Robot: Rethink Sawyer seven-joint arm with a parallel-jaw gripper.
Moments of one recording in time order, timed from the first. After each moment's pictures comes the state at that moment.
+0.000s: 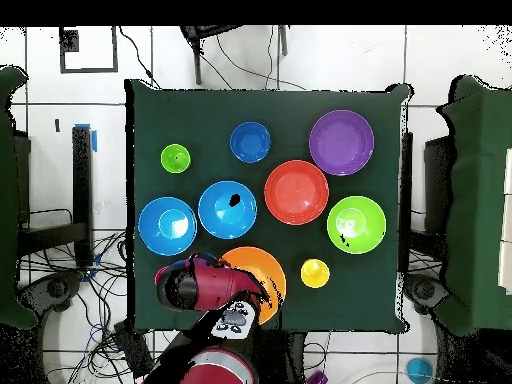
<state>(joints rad) 0.14 -0.53 -0.20 2.00 0.11 0.13 1.98</state>
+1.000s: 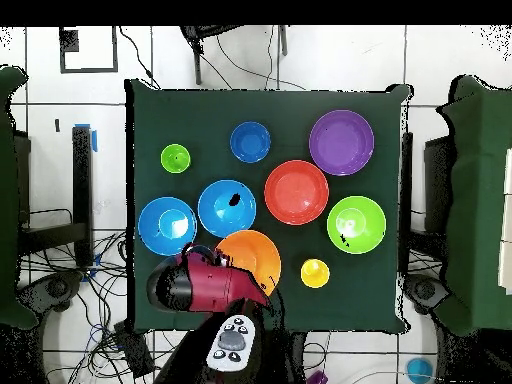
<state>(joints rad) 0.14 -0.66 -0.21 2.00 0.11 0.16 1.98</state>
